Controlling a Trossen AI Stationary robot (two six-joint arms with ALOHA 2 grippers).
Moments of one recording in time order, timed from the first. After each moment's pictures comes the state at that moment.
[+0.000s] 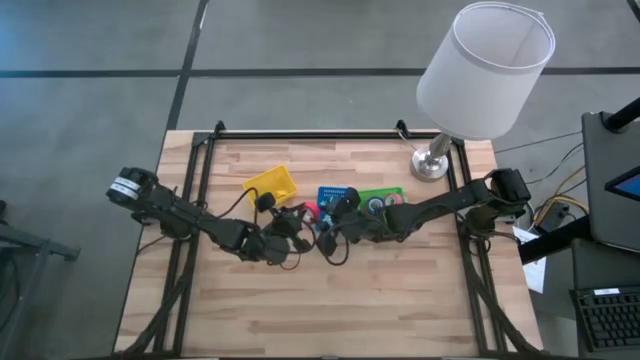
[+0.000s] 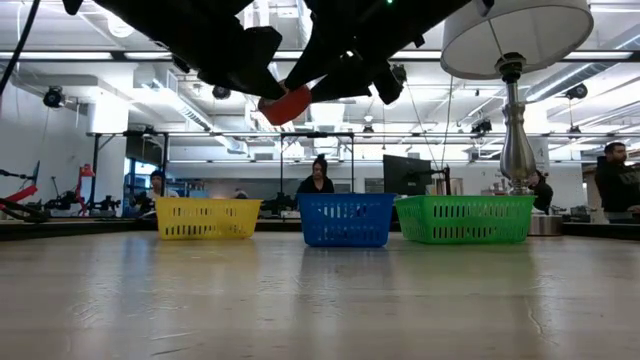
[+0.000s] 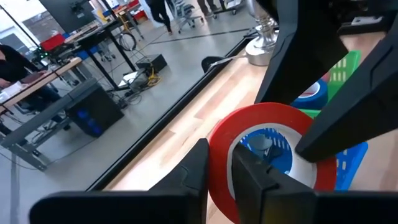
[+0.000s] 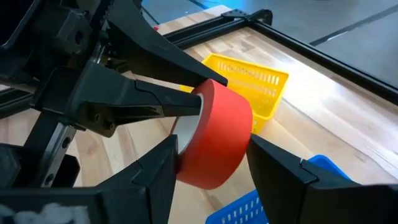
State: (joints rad) left arm -0.36 1.50 0.86 0.10 -1.12 -0.17; right arm 0.18 1.73 1.14 0.06 0.57 0.46
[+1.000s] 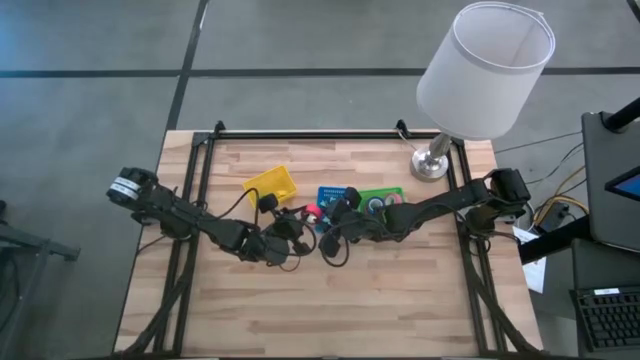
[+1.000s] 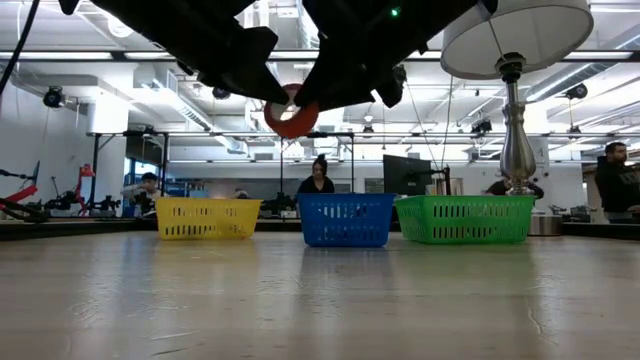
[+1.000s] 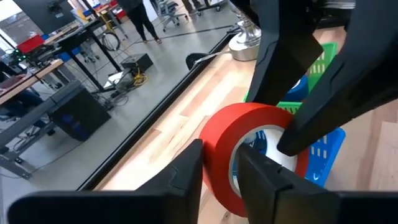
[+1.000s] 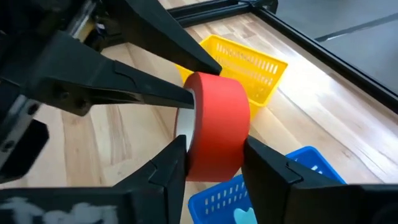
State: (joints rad) left arm -0.36 1.50 0.86 0.08 -1.05 -0.16; right arm 0.18 1.74 1.14 -0.01 0.54 0.39
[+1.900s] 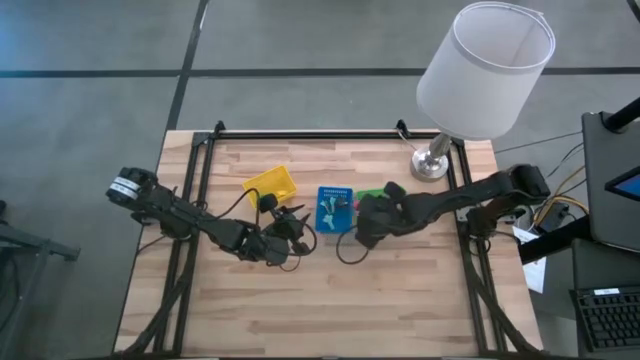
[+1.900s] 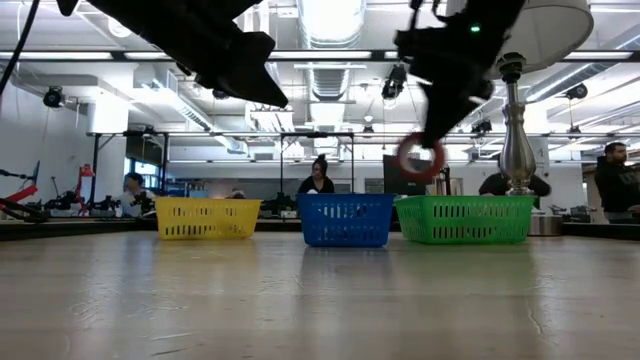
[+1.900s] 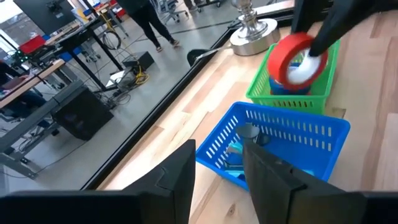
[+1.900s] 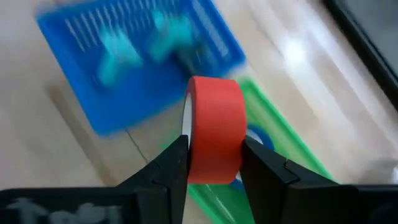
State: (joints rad) left arm -0.36 1.50 0.86 0.04 -1.05 -0.16; right arm 0.18 1.58 1.14 -0.80 0.55 0.66
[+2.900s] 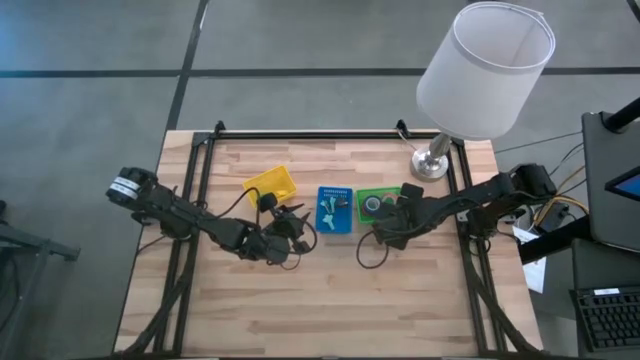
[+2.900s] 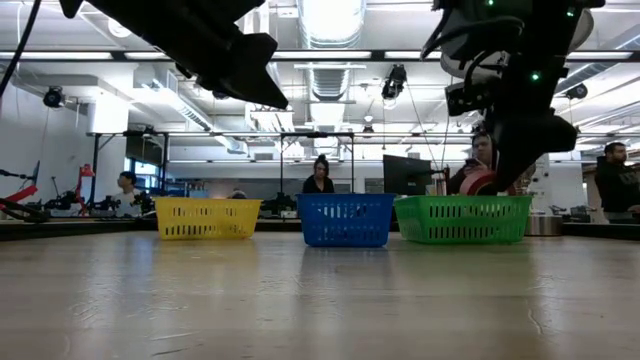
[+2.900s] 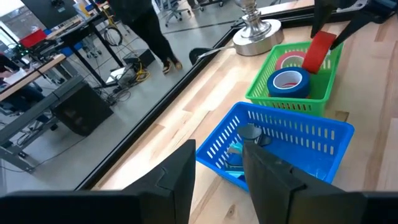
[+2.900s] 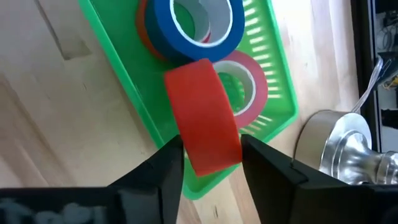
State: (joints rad) left arm -0.35 1.50 0.86 0.04 -1.05 -0.19; right arm 0.18 1.52 0.94 -1.01 0.52 0.52
